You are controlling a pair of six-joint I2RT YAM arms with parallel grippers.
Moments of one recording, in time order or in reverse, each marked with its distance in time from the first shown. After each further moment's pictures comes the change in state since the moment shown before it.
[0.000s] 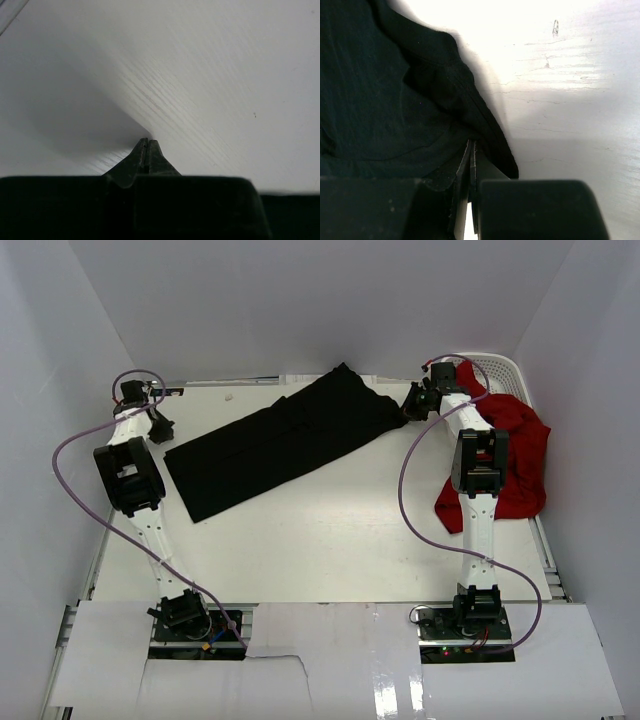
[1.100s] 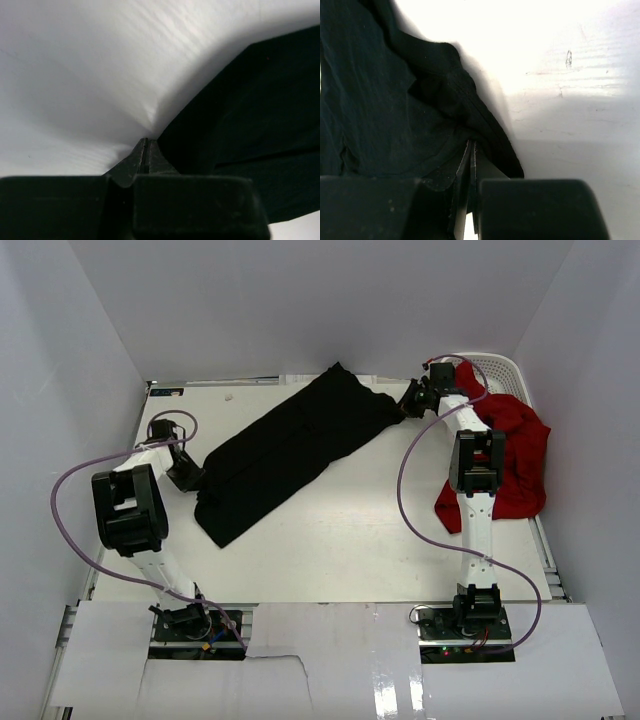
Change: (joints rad) left arm -0.117 -0.520 -0.766 -0.002 0.040 0.023; right arm -0.005 0.051 0.055 0.068 -0.042 0.099
